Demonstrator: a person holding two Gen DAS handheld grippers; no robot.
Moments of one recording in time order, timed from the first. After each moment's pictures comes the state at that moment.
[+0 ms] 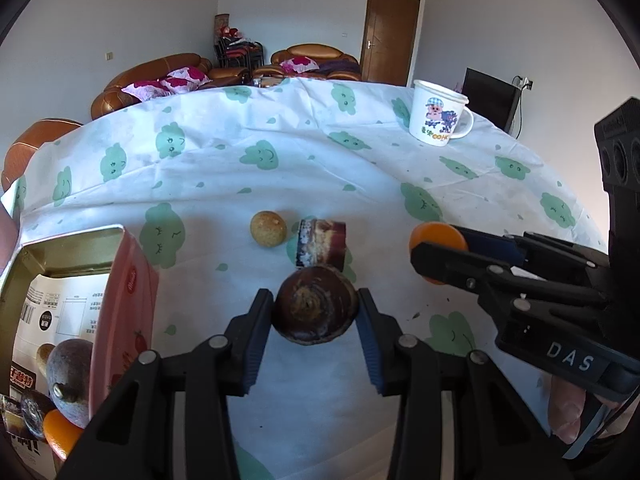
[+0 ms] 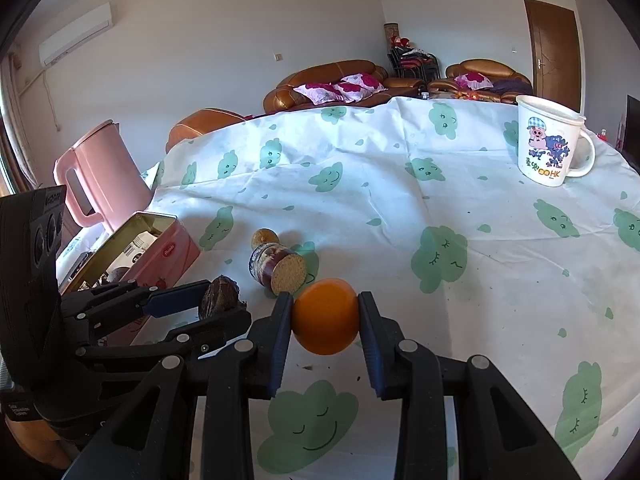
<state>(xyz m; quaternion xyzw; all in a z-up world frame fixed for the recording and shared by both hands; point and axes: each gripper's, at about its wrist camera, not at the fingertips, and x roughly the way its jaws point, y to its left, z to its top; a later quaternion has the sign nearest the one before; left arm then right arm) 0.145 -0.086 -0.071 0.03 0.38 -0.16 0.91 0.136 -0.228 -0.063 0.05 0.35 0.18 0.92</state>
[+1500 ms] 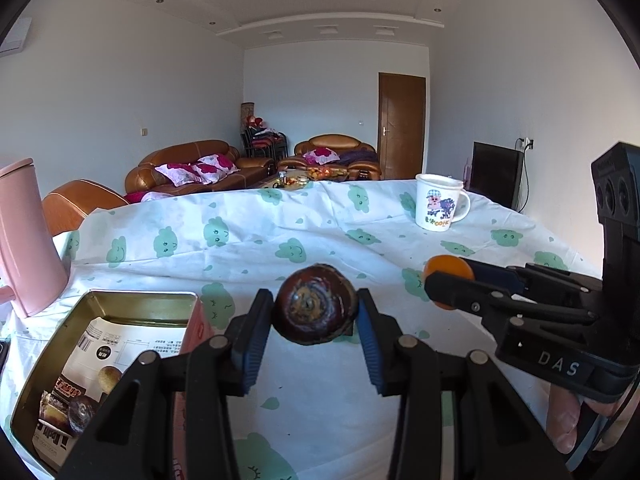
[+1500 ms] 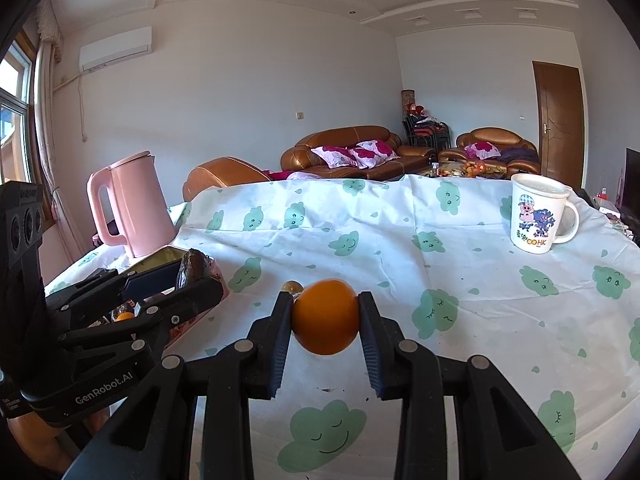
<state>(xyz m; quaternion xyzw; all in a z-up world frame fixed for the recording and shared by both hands) 0.092 -0.066 -0.034 0.02 0.21 -0.13 0.97 0.095 -0.228 -0.037 0.02 0.23 0.20 0.95</state>
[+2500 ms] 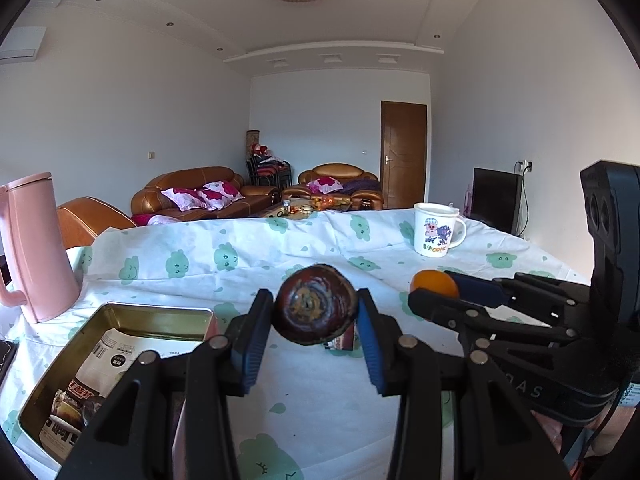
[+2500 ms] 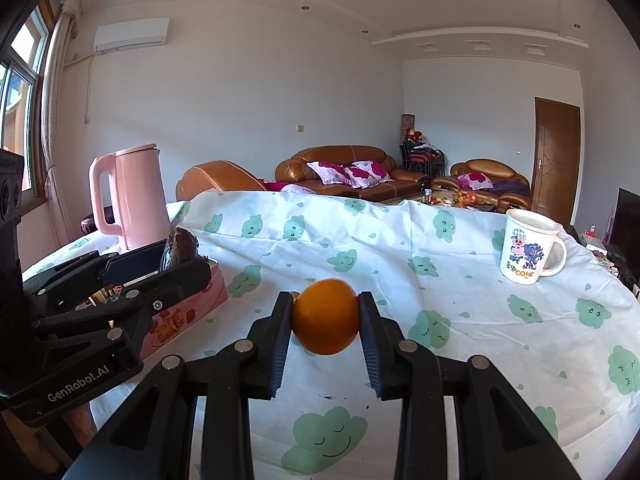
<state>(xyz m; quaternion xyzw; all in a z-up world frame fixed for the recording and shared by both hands) 0.068 -0.058 -0.027 0.01 0.16 -0.12 0.98 0.083 -0.203 -0.031 -0.03 0.20 0.18 0.96</state>
